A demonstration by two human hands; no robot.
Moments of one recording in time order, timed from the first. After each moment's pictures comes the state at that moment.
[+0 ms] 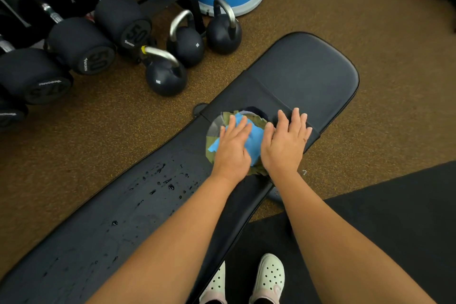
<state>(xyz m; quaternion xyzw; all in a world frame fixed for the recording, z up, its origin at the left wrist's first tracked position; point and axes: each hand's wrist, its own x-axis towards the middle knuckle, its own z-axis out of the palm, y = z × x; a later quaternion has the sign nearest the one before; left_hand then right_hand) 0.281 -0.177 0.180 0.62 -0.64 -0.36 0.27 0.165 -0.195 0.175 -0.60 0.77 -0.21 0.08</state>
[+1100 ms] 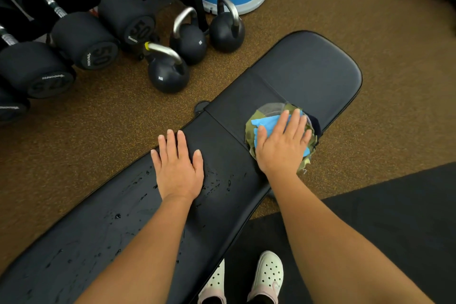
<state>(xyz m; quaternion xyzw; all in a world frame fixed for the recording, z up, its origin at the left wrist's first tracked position) 0.373 -0.121 0.141 0.81 -0.58 -0.09 0.06 0.174 -0.185 0.165 -0.62 0.78 -0.04 0.04</state>
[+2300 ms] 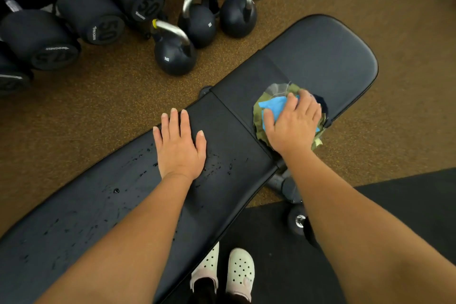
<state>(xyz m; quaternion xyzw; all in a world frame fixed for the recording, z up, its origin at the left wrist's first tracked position) 0.371 -0.122 0.143 0.81 -0.58 -0.09 0.05 0.151 -0.205 0.166 -0.69 0.73 -0.05 -0.02</state>
